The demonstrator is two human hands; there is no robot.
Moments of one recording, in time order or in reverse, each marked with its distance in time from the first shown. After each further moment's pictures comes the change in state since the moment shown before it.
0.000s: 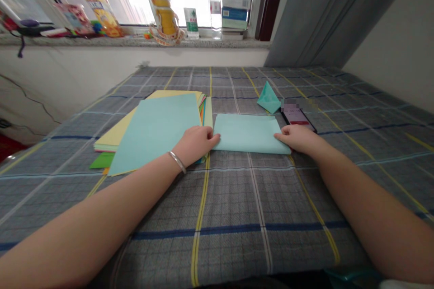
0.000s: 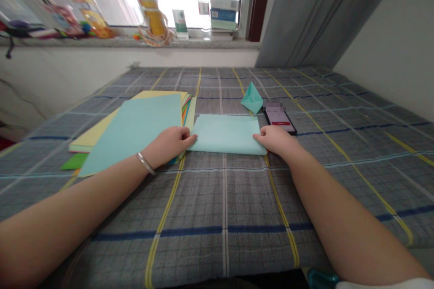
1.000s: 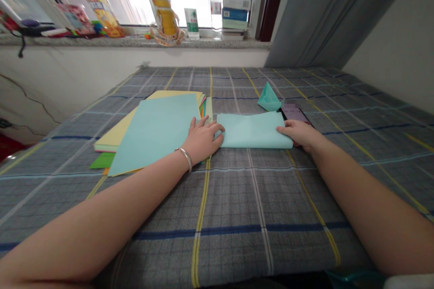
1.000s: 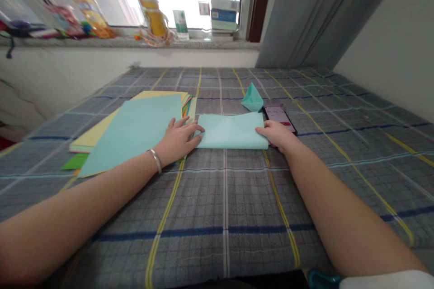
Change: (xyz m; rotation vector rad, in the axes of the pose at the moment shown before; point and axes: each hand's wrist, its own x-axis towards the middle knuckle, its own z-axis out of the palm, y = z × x) left_hand 0.007 0.002 0.017 -0.008 0.075 0.093; right_hand 0.015 0.008 0.011 0.835 0.065 0.180
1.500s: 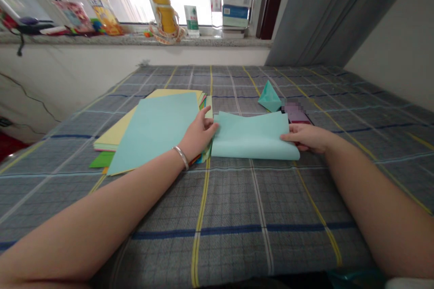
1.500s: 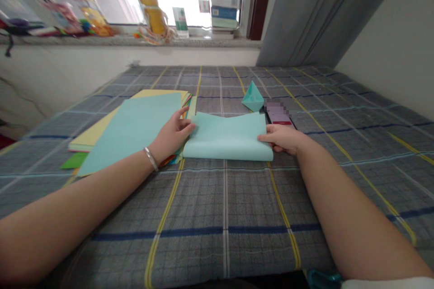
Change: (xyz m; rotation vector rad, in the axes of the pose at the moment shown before) left_hand 0.007 -0.011 0.004 -0.842 0.176 -0.192; right_hand -0.011 0.007 -0.020 0.107 -0.383 -0.004
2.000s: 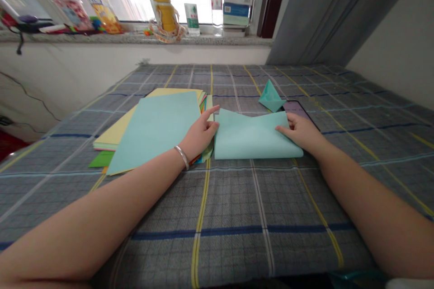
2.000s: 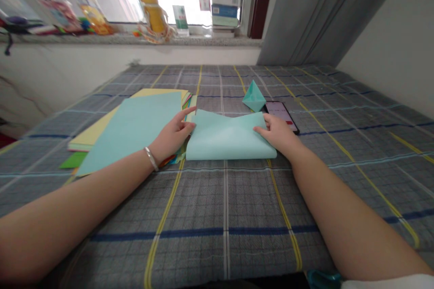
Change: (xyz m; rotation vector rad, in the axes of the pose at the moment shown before) left_hand -0.005 0.006 -0.001 -0.047 -0.069 0.024; right_hand 0.021 0.005 0.010 -0.433 0.415 -0.451
